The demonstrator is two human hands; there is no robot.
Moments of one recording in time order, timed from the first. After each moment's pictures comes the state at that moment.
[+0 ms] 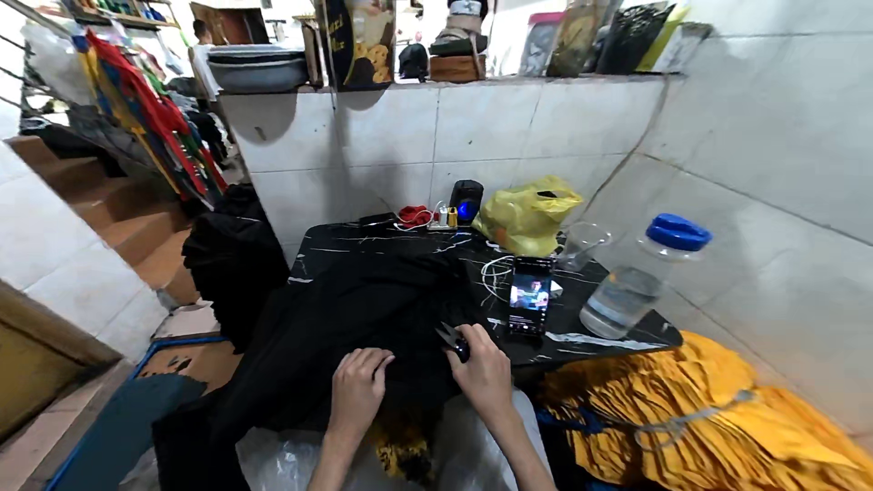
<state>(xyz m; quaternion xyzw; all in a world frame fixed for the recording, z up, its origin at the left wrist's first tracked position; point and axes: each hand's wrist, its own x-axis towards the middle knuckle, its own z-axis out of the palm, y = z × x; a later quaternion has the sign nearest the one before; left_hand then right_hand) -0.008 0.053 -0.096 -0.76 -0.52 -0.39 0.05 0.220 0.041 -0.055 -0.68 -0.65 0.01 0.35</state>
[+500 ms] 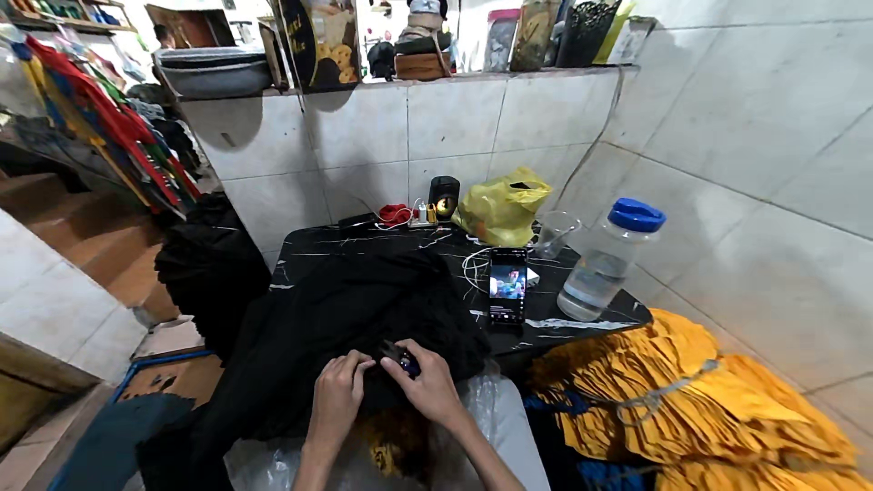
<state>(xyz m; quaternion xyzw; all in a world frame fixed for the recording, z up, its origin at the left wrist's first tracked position) -0.022 0.050 -0.095 -0.77 -0.52 -0.38 0.01 0.177 0.038 -0.077 -0.56 -0.68 0.29 0.38</state>
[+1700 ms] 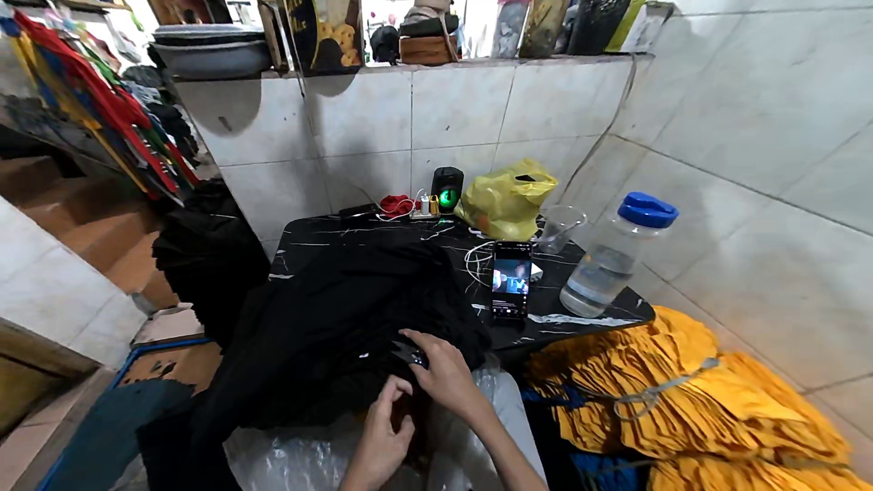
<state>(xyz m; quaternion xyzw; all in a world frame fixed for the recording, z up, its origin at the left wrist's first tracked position) 0.028 -0.020 -0.104 -0.69 -0.41 -0.41 -0.42 0.202 0.037 -0.054 -0.58 -0.74 0.24 0.24</state>
